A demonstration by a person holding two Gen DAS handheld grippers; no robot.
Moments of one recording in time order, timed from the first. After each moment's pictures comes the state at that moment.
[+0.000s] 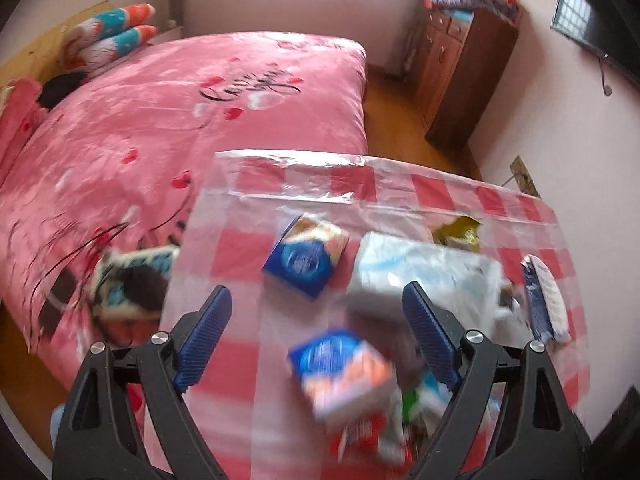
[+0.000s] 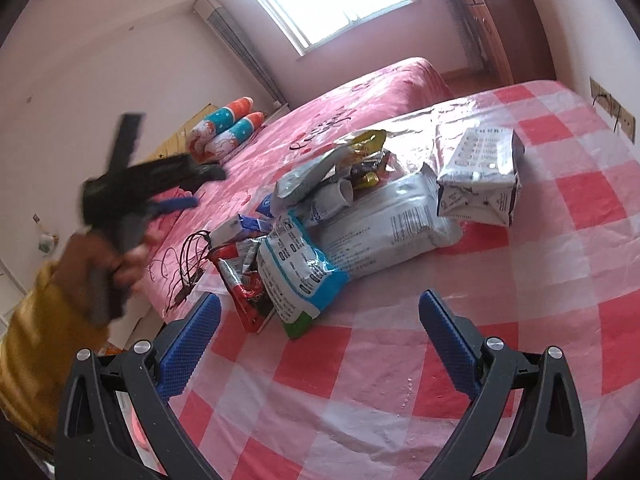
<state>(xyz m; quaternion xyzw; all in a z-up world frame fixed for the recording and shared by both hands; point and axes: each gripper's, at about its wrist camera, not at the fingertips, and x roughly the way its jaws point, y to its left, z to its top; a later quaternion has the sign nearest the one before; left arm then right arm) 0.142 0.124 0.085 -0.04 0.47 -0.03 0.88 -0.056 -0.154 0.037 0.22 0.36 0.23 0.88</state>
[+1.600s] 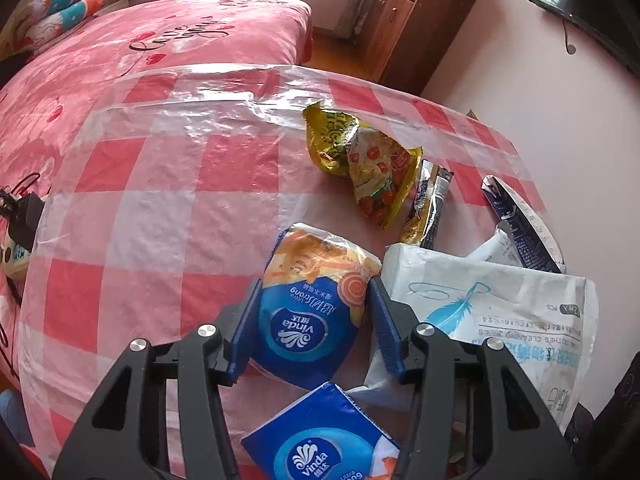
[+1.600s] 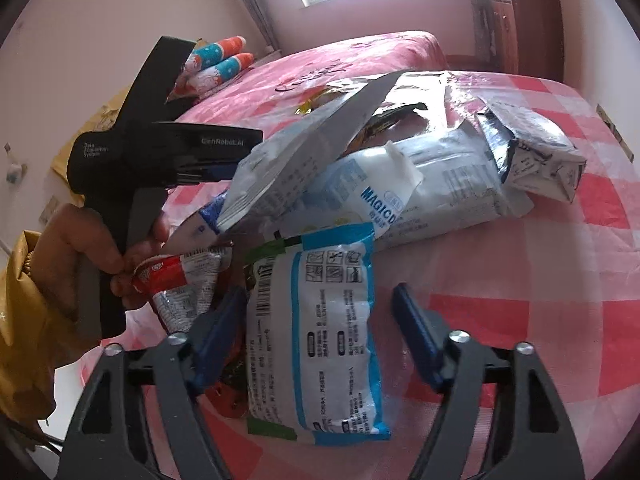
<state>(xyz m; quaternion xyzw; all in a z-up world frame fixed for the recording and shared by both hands) 0.105 0.058 0.008 -0.06 0.51 -0.12 0.85 -0.047 -0.113 0.018 0.09 0.43 0.21 0.87</state>
